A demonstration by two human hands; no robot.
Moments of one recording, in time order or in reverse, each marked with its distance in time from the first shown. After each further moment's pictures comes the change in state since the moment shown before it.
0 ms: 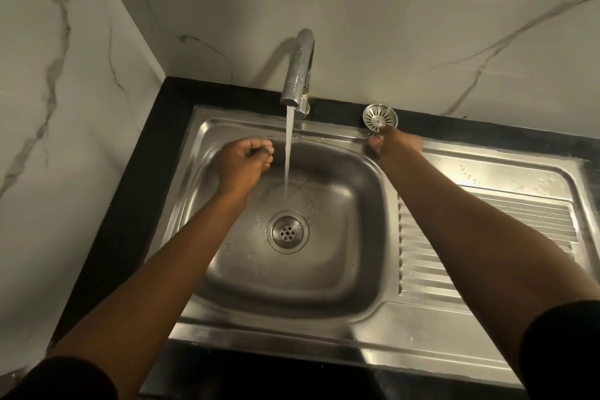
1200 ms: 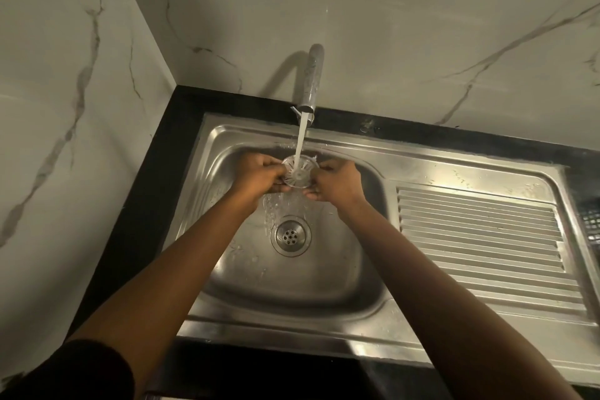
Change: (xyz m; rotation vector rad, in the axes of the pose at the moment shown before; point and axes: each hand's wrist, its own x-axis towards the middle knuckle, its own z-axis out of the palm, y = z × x) left_hand -0.018 0.019 -0.007 0.076 -0.201 -0.206; right_hand -0.112 0.084 0.032 -0.520 -0.399 -0.352
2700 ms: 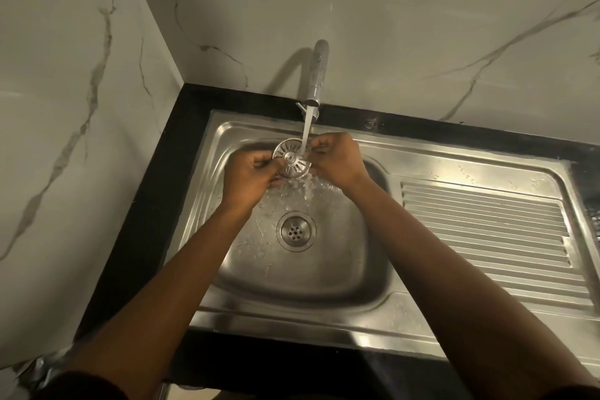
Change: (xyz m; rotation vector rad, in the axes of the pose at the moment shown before) left_hand -0.043 -0.002 -0.018 -0.041 0.081 0.325; right_hand -0.004 -0.035 -0.004 -0.212 -0.055 -0.268
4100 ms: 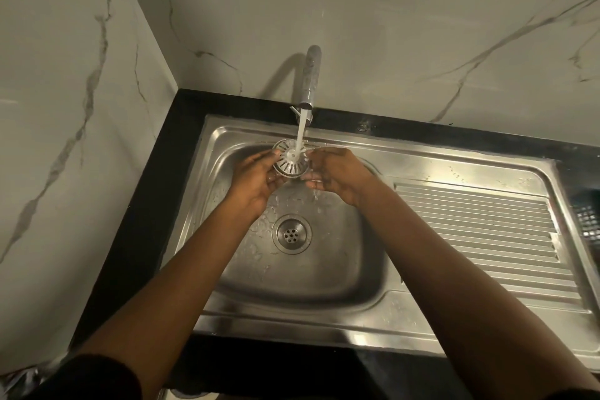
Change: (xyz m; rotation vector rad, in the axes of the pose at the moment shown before) left_hand 0.020 -0.006 0.019 -0.488 -0.020 -0.388; right_hand 0.001 0.015 -0.005 0.521 -0.184 0.371
